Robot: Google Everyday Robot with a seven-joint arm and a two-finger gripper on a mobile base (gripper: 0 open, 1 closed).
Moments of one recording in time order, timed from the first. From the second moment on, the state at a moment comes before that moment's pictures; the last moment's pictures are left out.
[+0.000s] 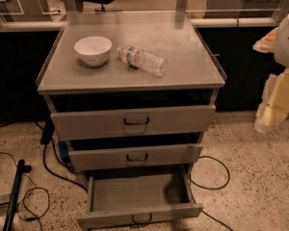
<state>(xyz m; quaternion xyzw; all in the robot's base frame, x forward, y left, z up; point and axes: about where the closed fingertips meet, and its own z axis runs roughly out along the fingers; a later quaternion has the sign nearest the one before) 0.438 -0.217 0.977 -0.60 0.78 -0.03 0.16</state>
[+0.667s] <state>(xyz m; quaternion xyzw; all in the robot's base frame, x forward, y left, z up) 0.428 -0.216 0.973 -0.61 0.78 -0.03 0.17</state>
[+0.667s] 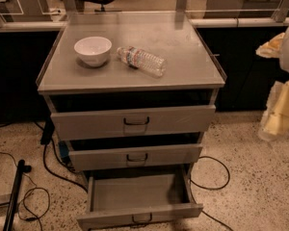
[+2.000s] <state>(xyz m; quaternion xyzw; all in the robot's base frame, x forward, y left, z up) 0.350 -0.147 0.816 -0.62 0.75 0.09 0.23</state>
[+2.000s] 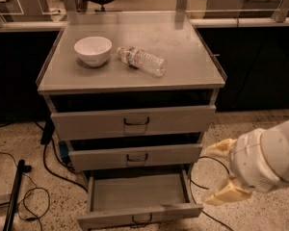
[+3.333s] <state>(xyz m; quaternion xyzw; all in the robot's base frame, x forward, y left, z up) 0.347 -0.144 0.747 -0.61 0.76 0.08 0.19</state>
